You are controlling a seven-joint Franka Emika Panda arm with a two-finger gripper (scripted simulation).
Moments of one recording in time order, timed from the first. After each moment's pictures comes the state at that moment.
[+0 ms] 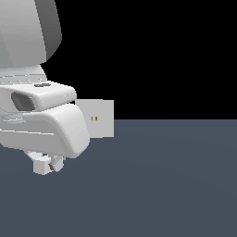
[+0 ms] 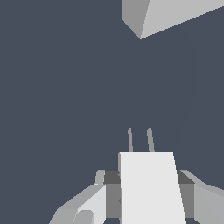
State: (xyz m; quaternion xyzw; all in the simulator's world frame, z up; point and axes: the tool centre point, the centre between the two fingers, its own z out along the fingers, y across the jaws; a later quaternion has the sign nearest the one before) arm -0.067 0.138 0.012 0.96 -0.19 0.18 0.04
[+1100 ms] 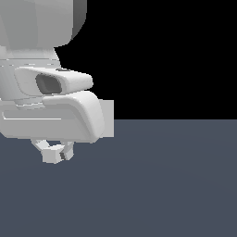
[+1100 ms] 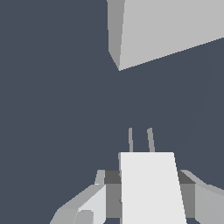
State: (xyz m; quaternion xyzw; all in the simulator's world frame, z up) arm -0.070 0.118 0.033 0.97 -0.13 0.18 0.02
